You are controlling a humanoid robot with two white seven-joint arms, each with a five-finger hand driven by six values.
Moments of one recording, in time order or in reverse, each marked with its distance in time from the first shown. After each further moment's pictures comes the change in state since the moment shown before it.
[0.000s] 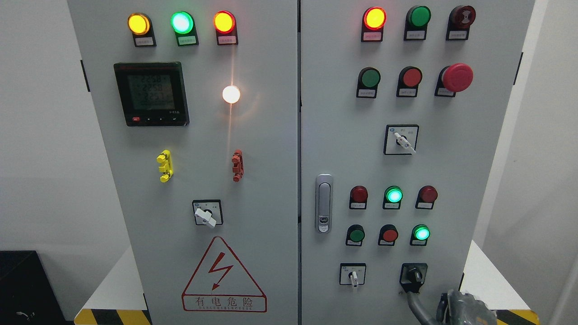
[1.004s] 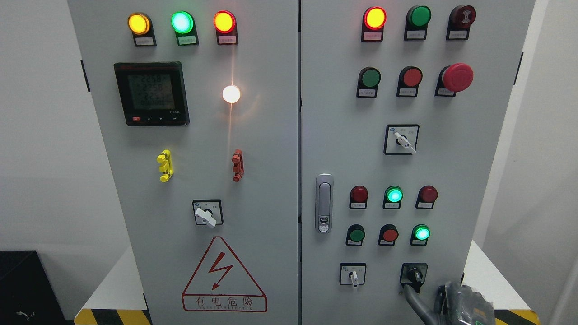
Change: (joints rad) left arm 0.000 0.000 0.000 0.000 0.000 0.000 0.000; right arm -0.028 -0.005 0.004 0.006 0.005 0.004 0.017
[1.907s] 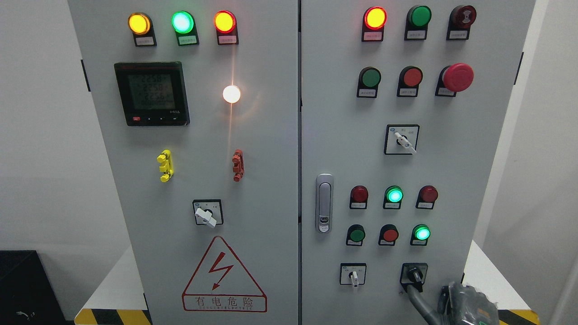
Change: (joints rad) left arm 0.000 0.000 0.000 0.000 0.000 0.000 0.000; right arm -0.002 -0.004 -0.016 0.002 0.000 0.000 0.004
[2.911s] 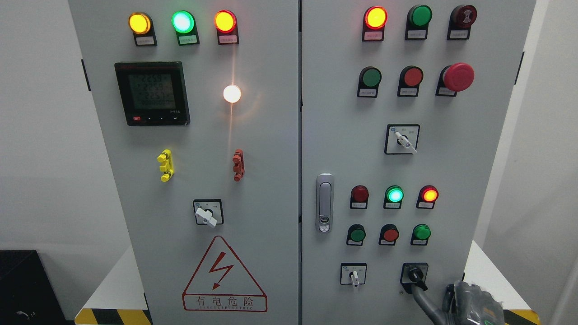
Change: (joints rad) left arm 0.000 0.000 0.000 0.000 0.000 0.000 0.000; right arm -0.008 -0.002 -0.024 0.005 -0.006 -0.003 -0.003
